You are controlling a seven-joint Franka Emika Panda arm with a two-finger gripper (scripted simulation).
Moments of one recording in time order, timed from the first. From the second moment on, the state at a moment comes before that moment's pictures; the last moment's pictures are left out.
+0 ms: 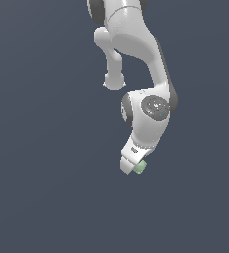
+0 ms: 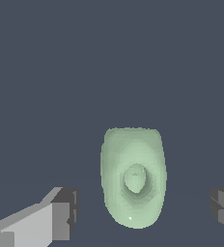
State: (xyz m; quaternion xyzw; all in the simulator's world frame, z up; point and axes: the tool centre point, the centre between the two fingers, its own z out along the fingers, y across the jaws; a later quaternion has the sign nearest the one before) arm 0.071 0.099 0.109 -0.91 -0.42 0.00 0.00
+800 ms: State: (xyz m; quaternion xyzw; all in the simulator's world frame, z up) arm 0.070 0.099 0.062 -0.91 -0.42 0.00 0.00
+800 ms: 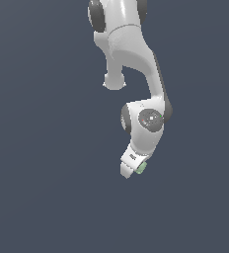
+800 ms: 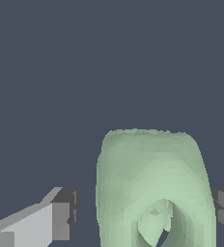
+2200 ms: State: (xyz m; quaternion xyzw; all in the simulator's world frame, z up) arm 0.061 0.119 0.097 -0.91 -0.42 0.00 0.00
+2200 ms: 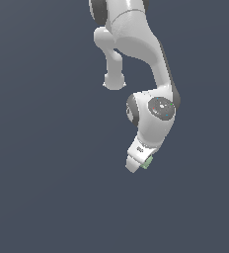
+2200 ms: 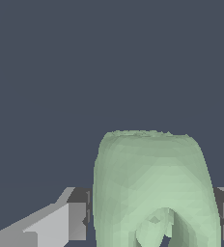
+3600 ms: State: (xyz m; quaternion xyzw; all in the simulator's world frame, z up) arm 0.013 0.237 0.323 -0.91 -0.42 0.00 0.00
